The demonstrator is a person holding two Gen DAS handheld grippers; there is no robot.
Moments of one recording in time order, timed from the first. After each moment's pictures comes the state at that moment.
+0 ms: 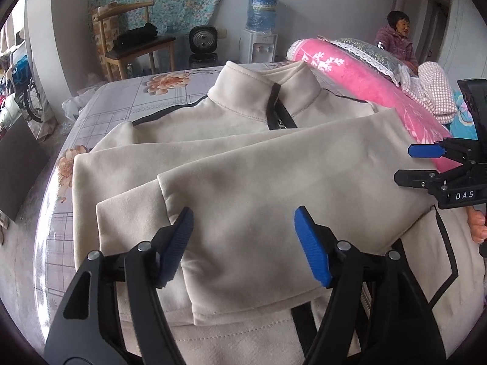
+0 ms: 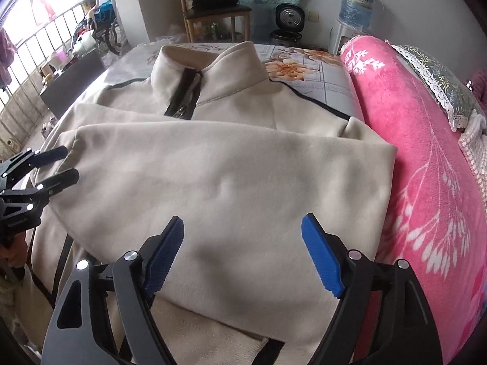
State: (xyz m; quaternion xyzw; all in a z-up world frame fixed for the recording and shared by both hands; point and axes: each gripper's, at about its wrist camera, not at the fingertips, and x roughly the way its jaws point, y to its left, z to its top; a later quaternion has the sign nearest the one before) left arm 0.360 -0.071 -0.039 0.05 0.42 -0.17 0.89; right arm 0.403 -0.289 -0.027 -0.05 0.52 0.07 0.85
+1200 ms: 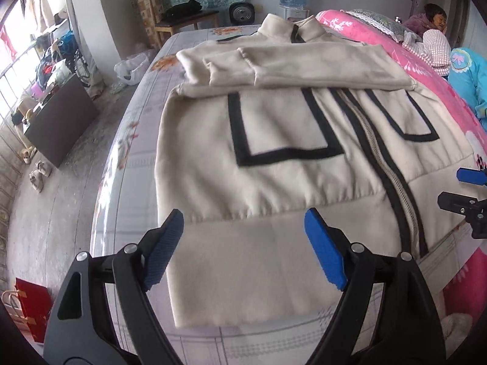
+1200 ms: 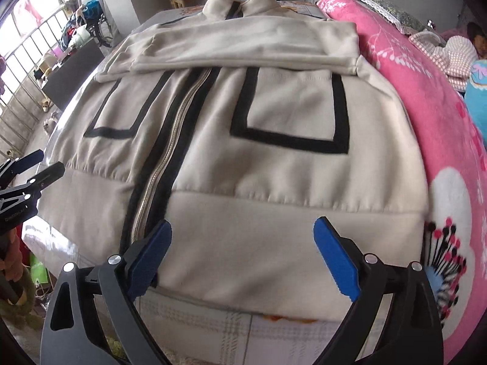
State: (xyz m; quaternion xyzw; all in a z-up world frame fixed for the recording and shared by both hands) left arm 0.115 0.019 -0.034 0.07 0.47 -0.06 0.88; right arm 0.146 -0.226 -0.025 0.03 0.56 0.02 0.83
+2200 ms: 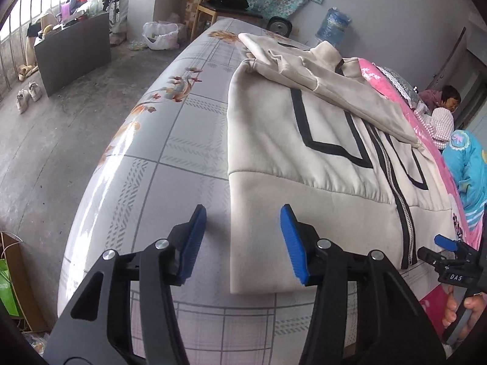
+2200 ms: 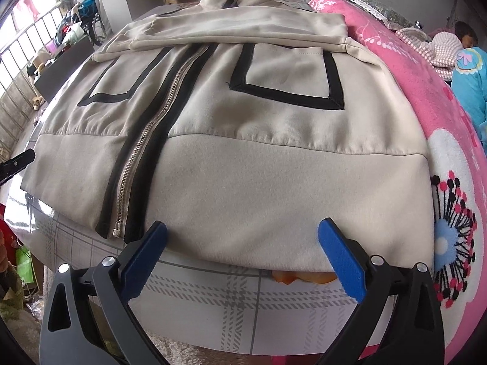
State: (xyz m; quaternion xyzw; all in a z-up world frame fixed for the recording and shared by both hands) left arm 0.105 0.112 -0.057 -0.13 0.45 -0.06 0.88; right arm 0.120 -0.220 -0.046 0.00 0.54 0.00 0.84
